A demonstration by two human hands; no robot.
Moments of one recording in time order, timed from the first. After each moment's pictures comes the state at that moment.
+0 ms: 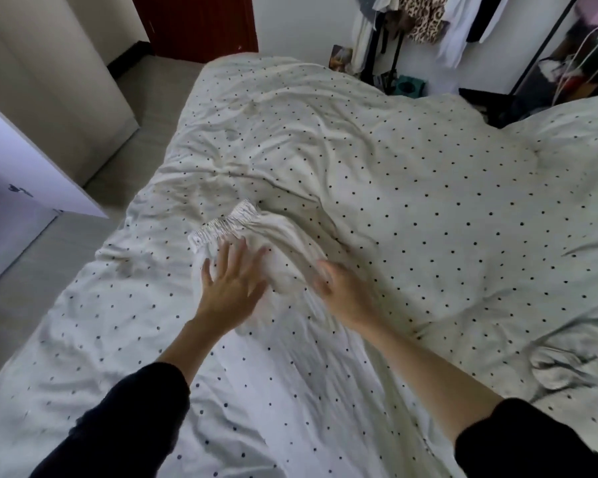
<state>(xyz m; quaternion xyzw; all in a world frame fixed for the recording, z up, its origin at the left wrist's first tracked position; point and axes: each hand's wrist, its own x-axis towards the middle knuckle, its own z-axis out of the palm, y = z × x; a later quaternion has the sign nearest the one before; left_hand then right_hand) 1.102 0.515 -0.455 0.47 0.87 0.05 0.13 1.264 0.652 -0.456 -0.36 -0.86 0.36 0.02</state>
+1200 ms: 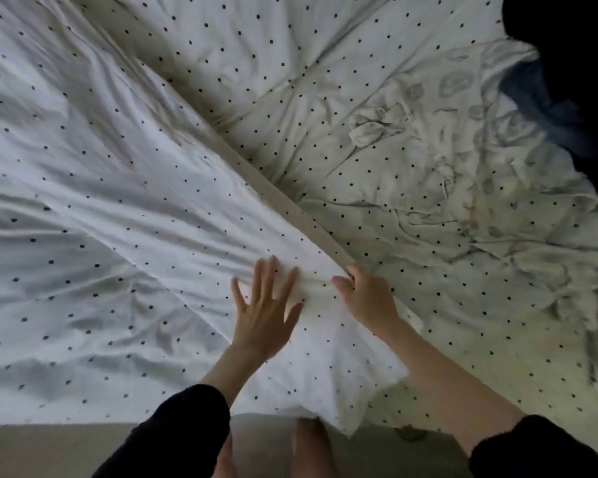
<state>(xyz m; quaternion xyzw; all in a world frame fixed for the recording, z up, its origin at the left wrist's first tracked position) 1.629 0.409 -0.584 0.56 0.78 -0.04 0.28 1.776 0.531 -0.569 -0.53 -0.78 0.34 -0.04</state>
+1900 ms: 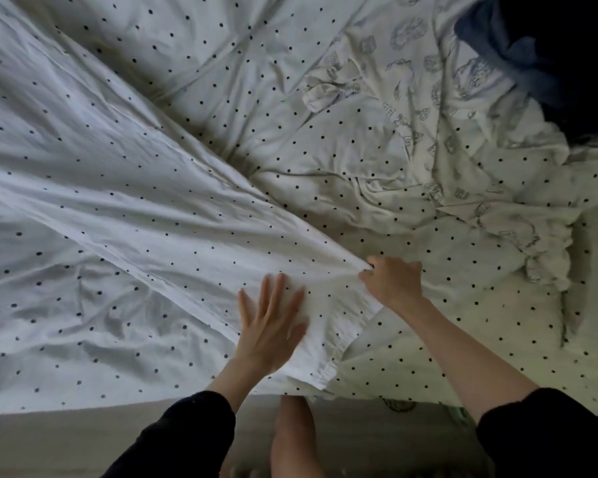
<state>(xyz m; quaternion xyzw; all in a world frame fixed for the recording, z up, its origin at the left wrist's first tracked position) 1.727 0.394 -0.611 0.60 0.72 -0.11 0.33 1.888 0.567 -0.585 -0.56 -0.76 0.22 -0.22</state>
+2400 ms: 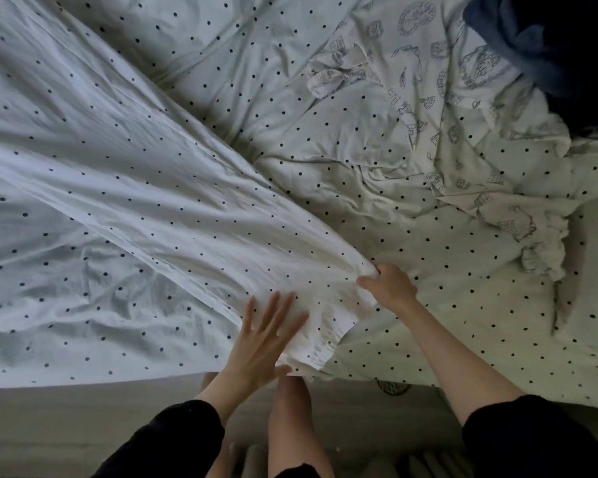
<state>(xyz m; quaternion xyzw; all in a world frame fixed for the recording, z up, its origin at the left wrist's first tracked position) 1.726 0.356 -0.586 0.71 0.63 -0.13 0.29 1.901 0.542 -0.586 -0.66 -0.59 0.41 -0.21</state>
